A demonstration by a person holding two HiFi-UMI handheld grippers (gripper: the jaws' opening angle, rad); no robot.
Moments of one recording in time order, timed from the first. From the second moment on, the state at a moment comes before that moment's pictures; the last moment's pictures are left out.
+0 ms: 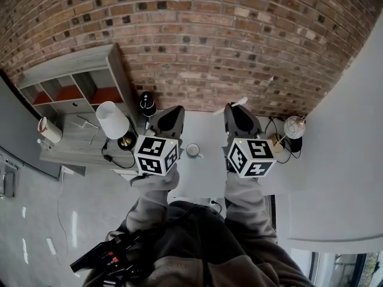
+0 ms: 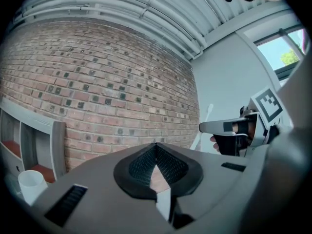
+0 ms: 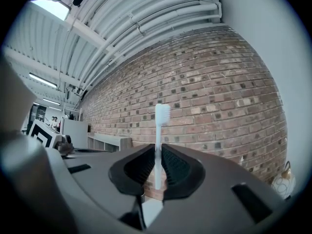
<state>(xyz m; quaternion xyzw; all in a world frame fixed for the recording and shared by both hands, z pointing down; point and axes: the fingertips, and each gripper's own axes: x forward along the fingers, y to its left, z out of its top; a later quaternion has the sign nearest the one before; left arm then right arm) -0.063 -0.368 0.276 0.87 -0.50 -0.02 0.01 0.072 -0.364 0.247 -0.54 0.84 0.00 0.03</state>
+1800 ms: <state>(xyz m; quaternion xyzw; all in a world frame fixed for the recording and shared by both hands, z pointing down) -0.051 -0.375 0.284 0.87 -0.50 -0.02 0.01 0.087 -0.362 0.250 -0.54 0.84 0.01 0.03</state>
